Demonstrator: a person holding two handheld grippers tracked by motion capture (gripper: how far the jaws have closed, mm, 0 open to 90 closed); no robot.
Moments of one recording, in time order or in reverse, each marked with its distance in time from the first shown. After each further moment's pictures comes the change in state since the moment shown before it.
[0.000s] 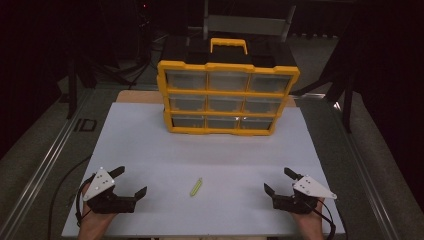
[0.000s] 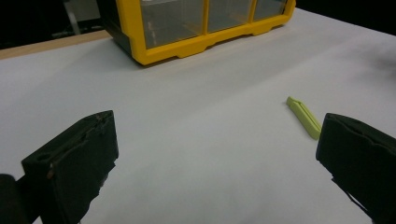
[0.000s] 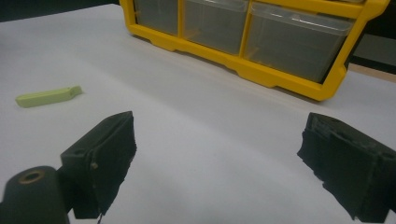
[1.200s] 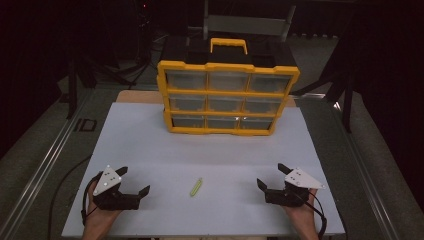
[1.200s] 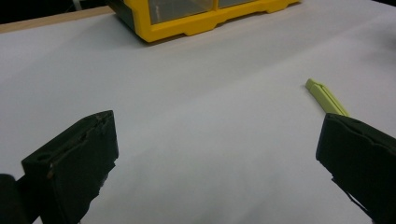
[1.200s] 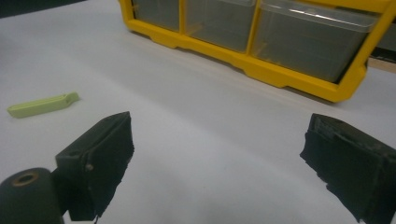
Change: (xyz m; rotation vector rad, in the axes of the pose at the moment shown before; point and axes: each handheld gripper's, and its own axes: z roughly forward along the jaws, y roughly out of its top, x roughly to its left) left arm 0.003 -0.008 0.018 0.075 0.030 -0.002; right arm 0.007 0.014 0.021 0.050 0.000 0.019
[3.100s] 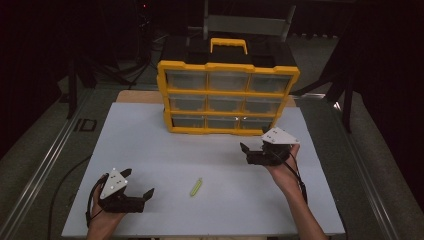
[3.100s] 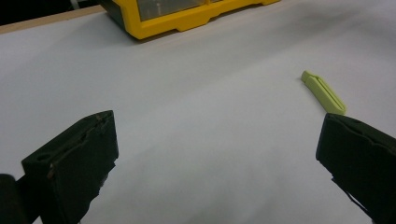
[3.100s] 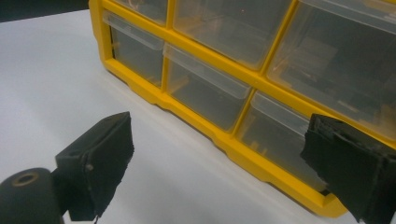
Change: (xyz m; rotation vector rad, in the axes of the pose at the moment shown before) left arm -0.011 -0.002 0.005 0.011 0.005 0.030; right arm -0.008 0.095 0.070 0.009 -0.029 -0.138
